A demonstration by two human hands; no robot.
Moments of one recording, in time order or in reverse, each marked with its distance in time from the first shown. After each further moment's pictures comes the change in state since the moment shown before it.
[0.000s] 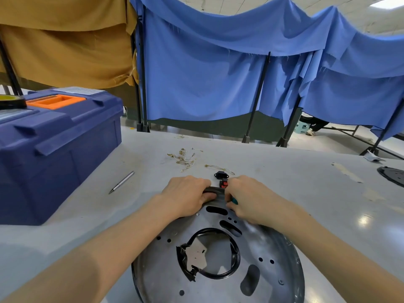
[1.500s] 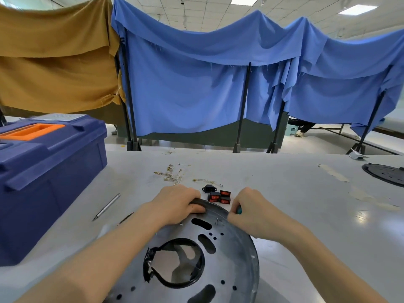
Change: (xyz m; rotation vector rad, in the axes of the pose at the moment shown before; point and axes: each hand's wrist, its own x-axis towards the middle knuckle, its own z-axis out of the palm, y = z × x) left_hand 0.026 -0.006 -0.010 -0.015 -0.106 0.058; right_hand -0.023 0.033 0.005 0.570 0.081 0.178
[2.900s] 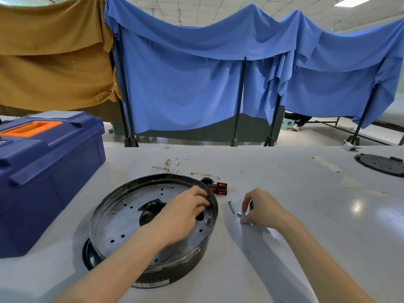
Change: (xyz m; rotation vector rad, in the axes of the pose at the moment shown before) left_hand -0.039 0.036 0.022 -0.295 0.202 0.054; right_hand 0.016 0.067 0.021 -0.066 0.026 0.306
